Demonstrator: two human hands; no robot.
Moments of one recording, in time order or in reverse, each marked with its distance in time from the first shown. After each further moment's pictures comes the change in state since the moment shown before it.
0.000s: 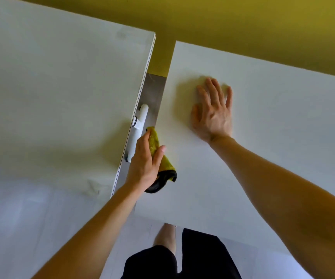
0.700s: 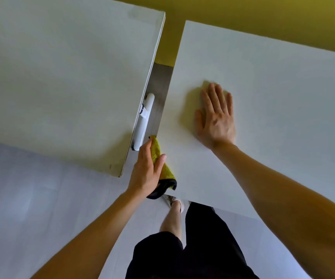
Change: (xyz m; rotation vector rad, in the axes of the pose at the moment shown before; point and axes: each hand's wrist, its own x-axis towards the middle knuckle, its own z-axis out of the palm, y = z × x) left_hand -0.078 -0.039 0.001 -0.015 -0.036 -0.009; right_hand -0.077 -0.021 -0.006 0.013 -0.079 0.013
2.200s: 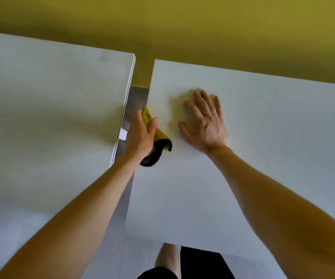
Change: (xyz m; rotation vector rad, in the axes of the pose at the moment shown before) left_hand 0.195 0.092 0.004 0.040 0.113 0.054; right_hand 0.078 0.059 -0.013 0.001 0.038 -0.056
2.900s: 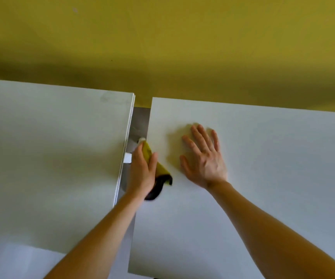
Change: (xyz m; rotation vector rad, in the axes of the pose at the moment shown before) left_hand -0.002 0.012 0.001 0.013 0.016 -0.075; right_hand -0.001 0.006 0.002 0.096 0.001 -0.021
